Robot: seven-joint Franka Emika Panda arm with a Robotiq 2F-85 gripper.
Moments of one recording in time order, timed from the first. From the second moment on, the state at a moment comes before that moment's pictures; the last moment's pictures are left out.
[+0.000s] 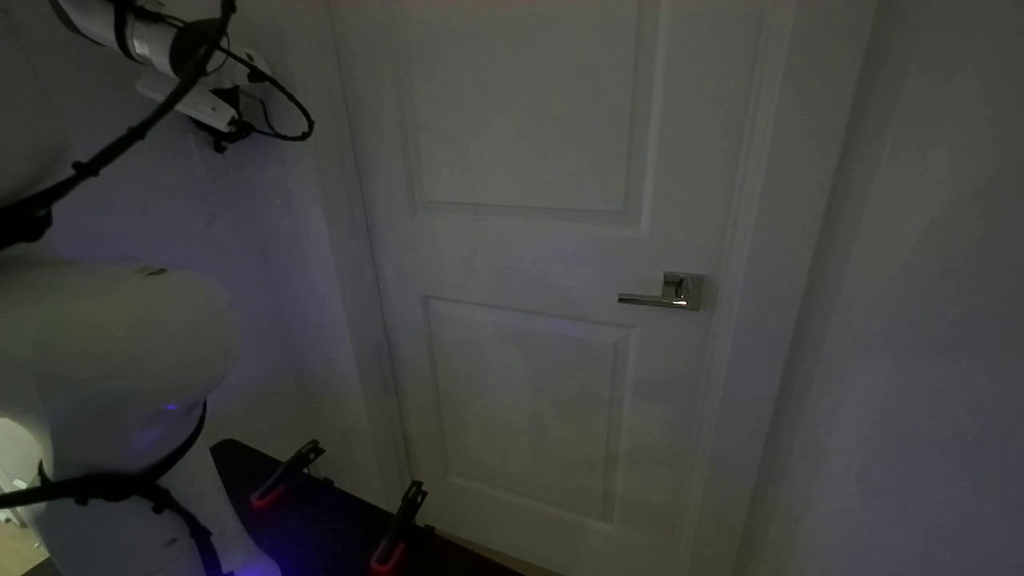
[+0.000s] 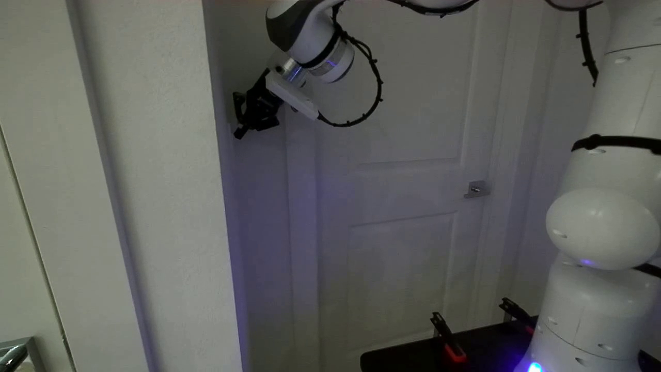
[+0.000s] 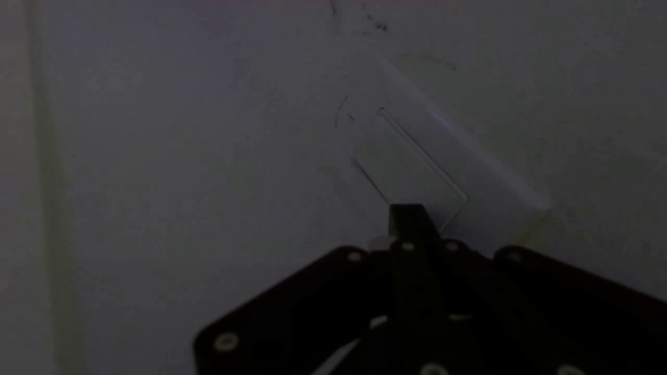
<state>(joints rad) 0.35 -0.03 0.41 -2.01 0.58 2.61 -0.02</state>
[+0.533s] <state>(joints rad) 0.36 -0.03 0.41 -2.01 0.63 2.61 -0.08</state>
